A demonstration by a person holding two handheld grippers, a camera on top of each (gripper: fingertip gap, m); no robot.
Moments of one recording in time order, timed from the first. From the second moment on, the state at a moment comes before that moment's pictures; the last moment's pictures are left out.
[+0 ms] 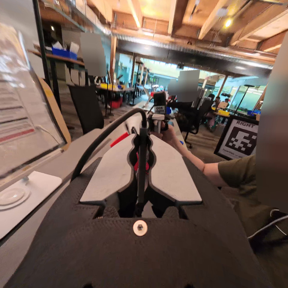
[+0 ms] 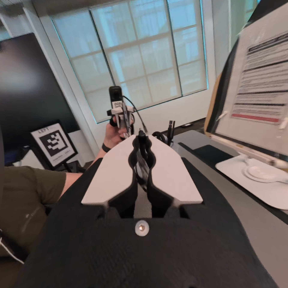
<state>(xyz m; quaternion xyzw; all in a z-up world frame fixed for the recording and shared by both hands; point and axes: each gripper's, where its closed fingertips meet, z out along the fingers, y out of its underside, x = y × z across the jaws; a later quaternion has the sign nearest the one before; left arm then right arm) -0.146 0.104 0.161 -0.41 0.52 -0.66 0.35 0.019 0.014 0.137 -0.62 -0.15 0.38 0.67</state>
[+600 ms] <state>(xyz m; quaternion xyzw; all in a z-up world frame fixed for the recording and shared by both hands) -0.204 0.100 0.195 -0.39 0.51 -0.66 0.40 0.137 -0.112 0.090 -0.77 -0.19 0.16 0.59</state>
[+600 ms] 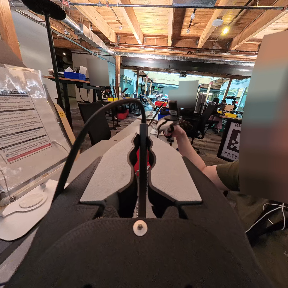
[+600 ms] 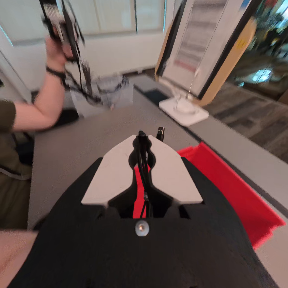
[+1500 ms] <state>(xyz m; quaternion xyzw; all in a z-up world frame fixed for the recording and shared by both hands) -0.076 0.025 0.121 -0.42 0.59 -0.62 0.29 -0.082 0.027 0.091 -0.67 -0.29 0.35 0.59</state>
